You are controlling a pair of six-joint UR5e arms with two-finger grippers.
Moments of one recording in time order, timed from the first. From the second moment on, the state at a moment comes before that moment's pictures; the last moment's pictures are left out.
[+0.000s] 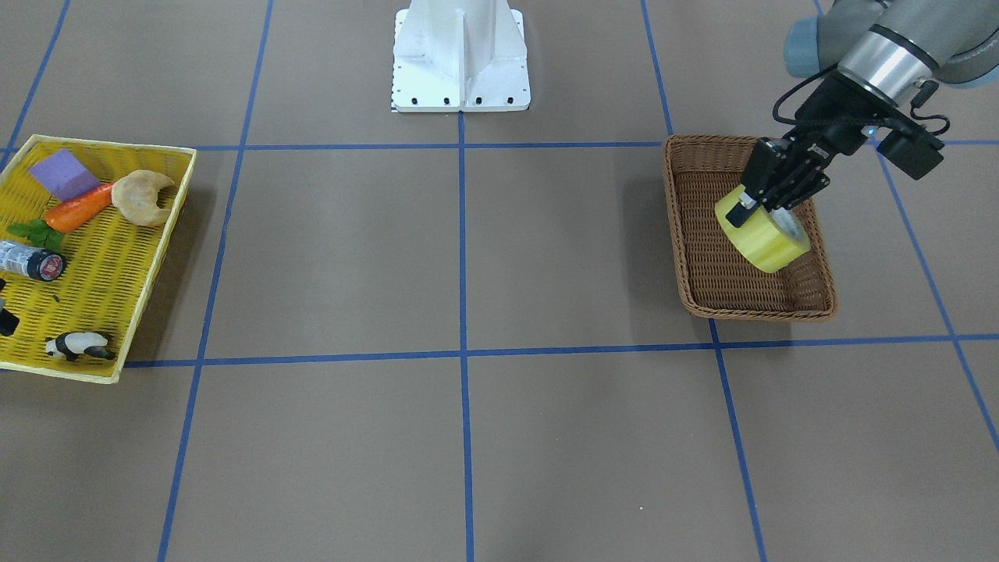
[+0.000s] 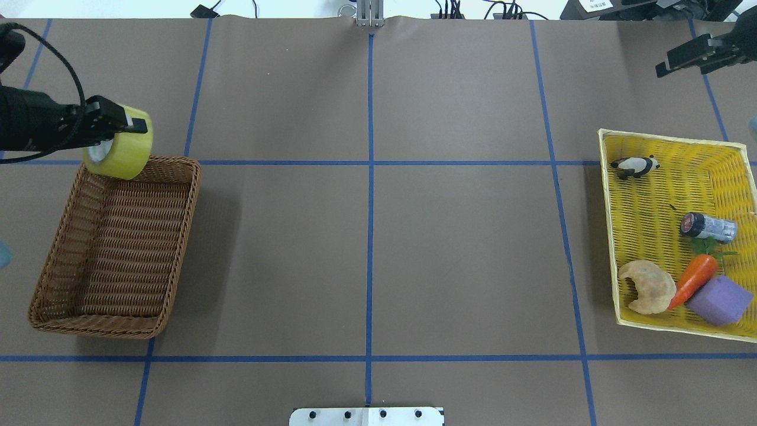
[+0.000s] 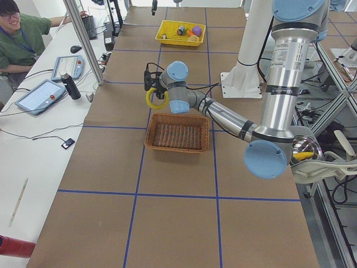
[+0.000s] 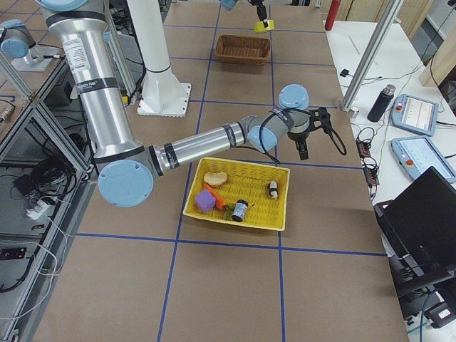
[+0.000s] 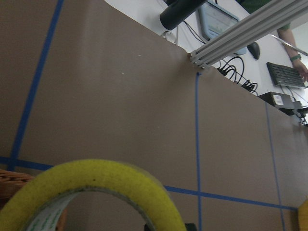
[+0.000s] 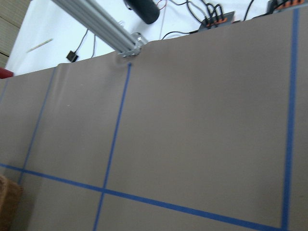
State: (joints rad) left arm -0.97 -1.63 -1.91 -2.45 -2.08 -1.37; right arm 1.31 -1.32 1.65 -1.25 2.30 0.44
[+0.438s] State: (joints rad) left arm -0.86 -1.53 -1.92 -2.29 -1.94 -1.22; right arm 1.33 -1.32 1.71 -1.69 2.20 0.07
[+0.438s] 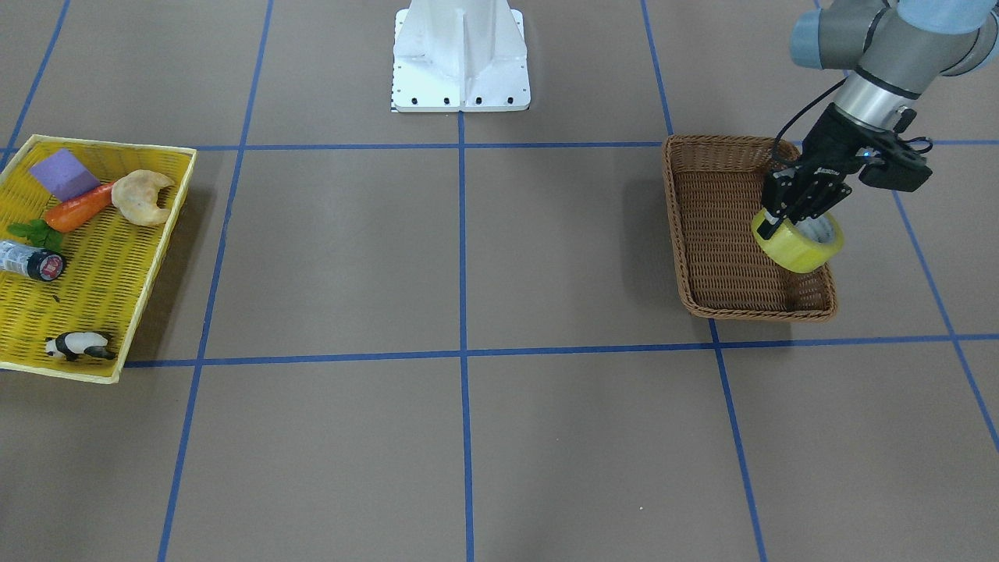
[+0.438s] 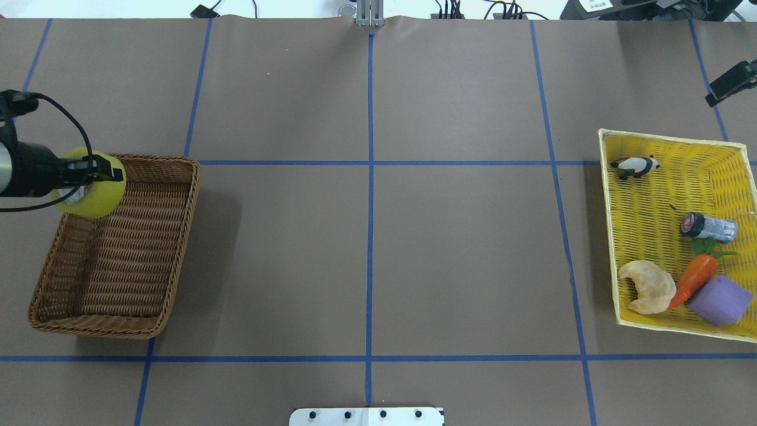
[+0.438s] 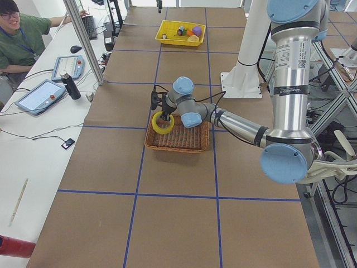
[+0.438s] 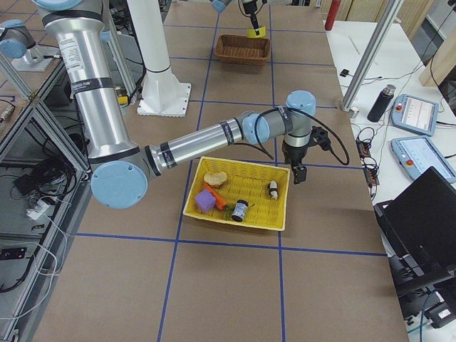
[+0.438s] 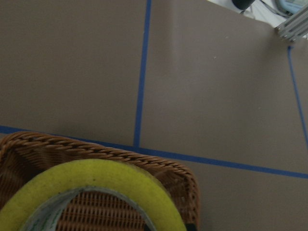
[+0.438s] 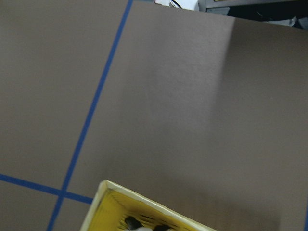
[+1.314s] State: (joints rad) left arm -0.75 -1.57 -1.93 -2.04 -1.96 -1.21; right arm 1.33 -1.37 1.71 -1.83 2.21 -0.03
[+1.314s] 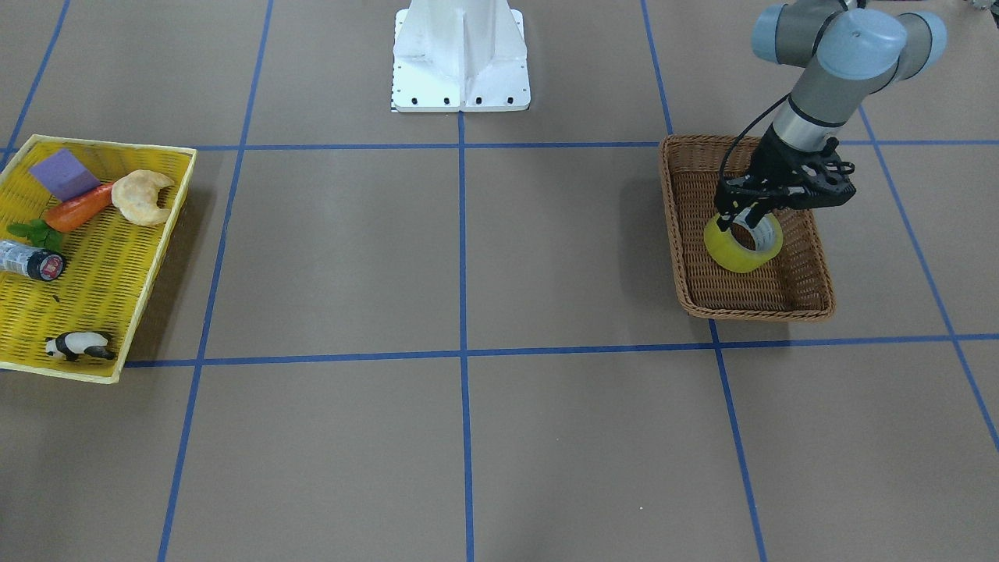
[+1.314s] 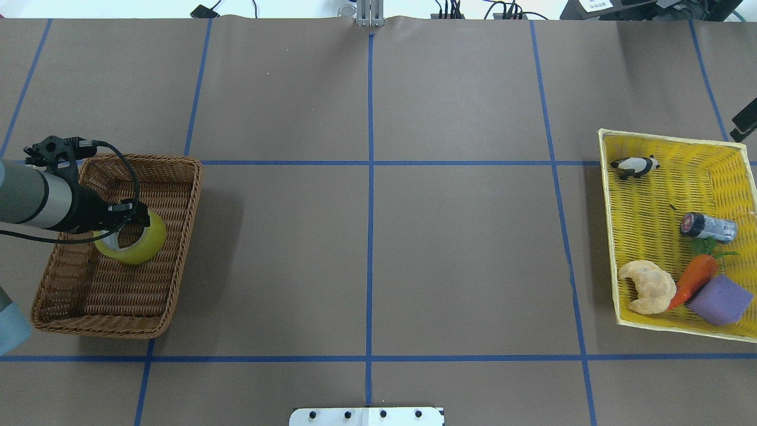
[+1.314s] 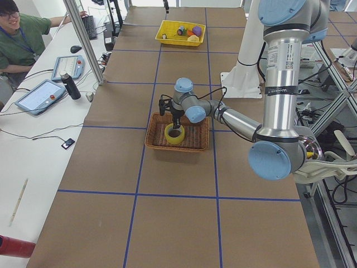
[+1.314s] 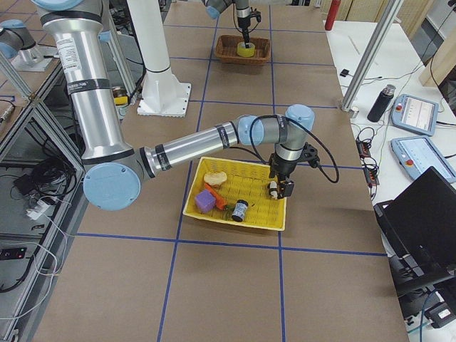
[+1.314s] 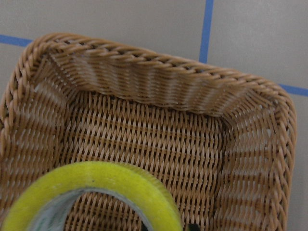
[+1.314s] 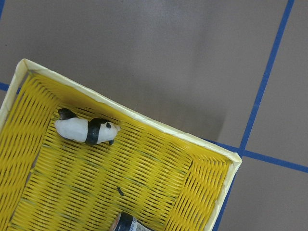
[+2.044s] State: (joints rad) left arm -1.06 -1.58 -2.14 -1.47 -2.04 -0.58; right arm 1.35 -1.43 1.74 -1.82 2.22 -0.03
